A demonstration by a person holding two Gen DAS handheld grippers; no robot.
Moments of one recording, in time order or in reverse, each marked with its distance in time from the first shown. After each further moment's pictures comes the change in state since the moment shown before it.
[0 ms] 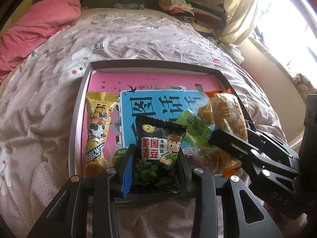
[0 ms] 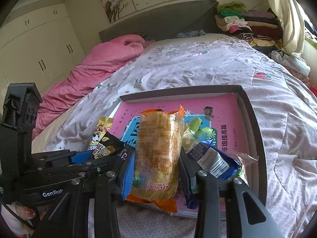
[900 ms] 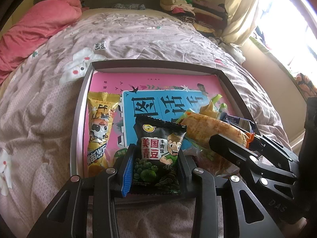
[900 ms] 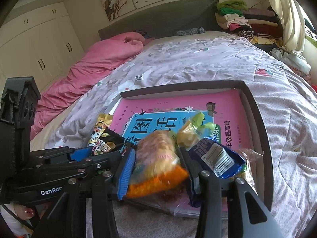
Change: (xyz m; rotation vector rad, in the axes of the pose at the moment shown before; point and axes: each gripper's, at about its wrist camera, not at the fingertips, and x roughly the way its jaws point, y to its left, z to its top) left arm 0.002 0.001 0.000 0.004 0.001 0.008; right arm 0.005 0.003 -0.006 0.004 0.009 0.002
